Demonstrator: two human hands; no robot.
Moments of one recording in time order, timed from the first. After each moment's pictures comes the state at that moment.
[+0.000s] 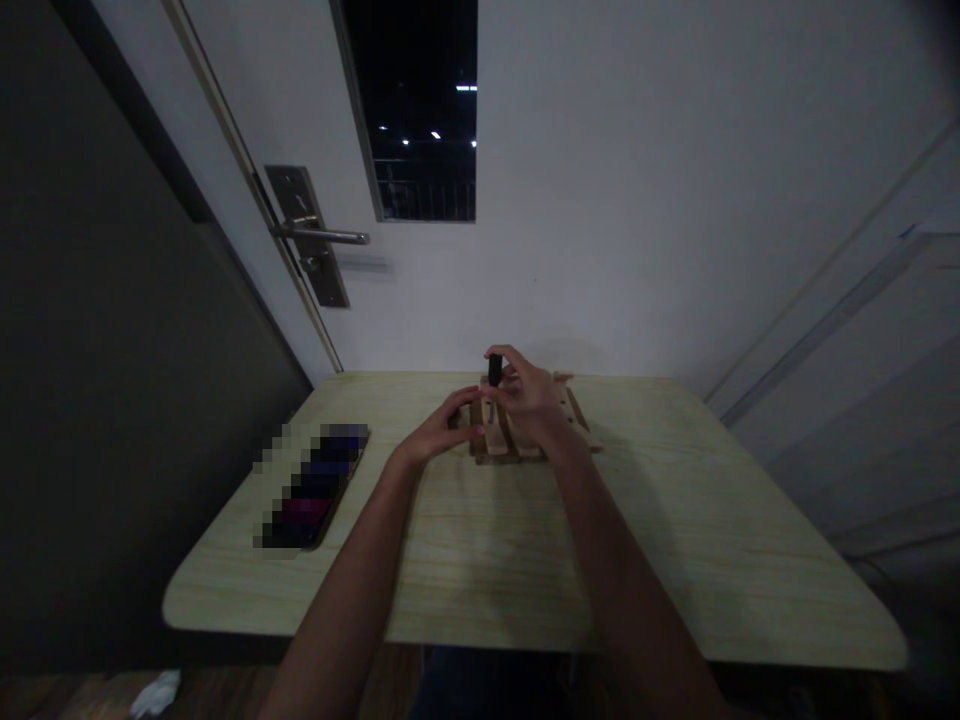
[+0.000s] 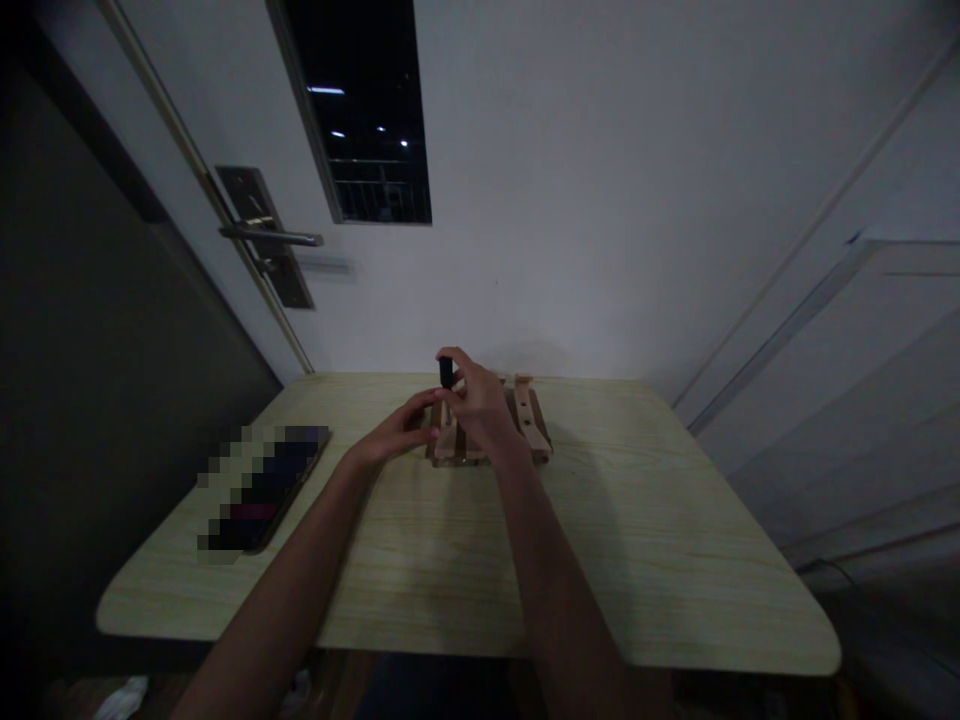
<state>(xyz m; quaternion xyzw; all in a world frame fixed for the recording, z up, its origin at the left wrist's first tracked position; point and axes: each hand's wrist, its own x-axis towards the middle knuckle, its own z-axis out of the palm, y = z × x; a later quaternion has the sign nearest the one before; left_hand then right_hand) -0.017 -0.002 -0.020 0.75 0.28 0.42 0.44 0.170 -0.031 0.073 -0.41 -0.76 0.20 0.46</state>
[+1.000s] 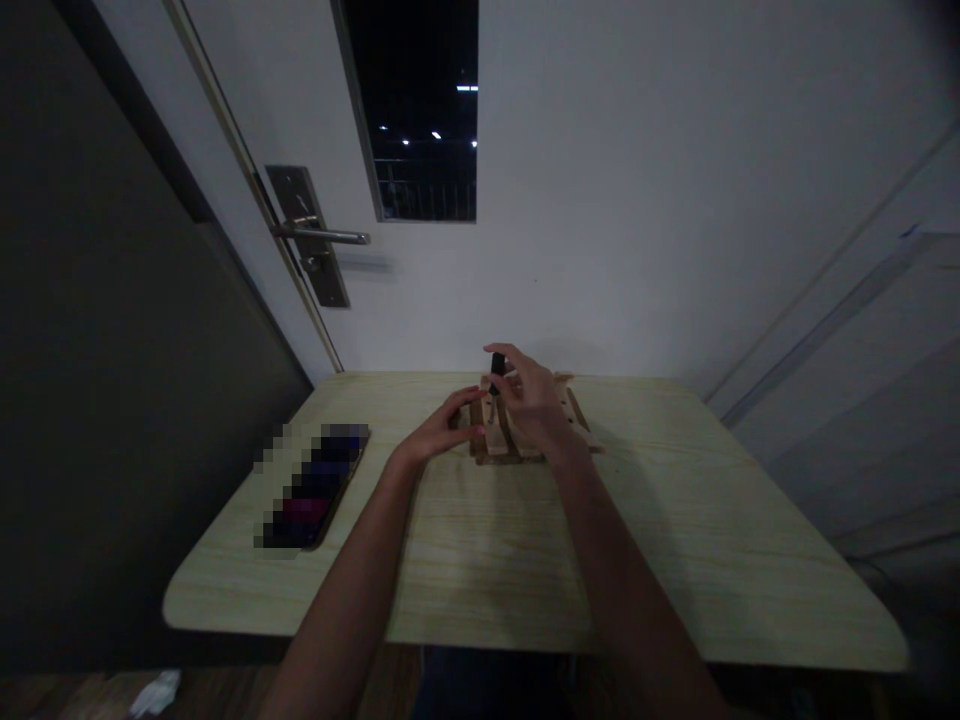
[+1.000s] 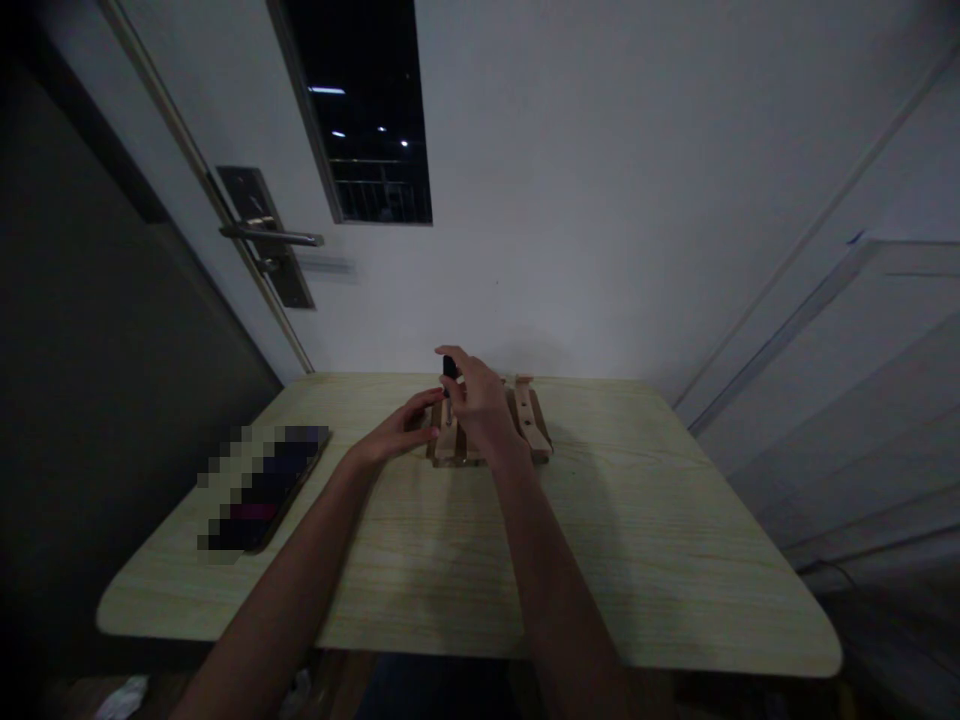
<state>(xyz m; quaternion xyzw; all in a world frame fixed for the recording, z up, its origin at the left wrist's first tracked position) -0.017 -0.006 -0.016 0.75 0.29 0.41 0.43 0.169 -0.033 0.074 -0.41 -0.76 0.13 0.49</state>
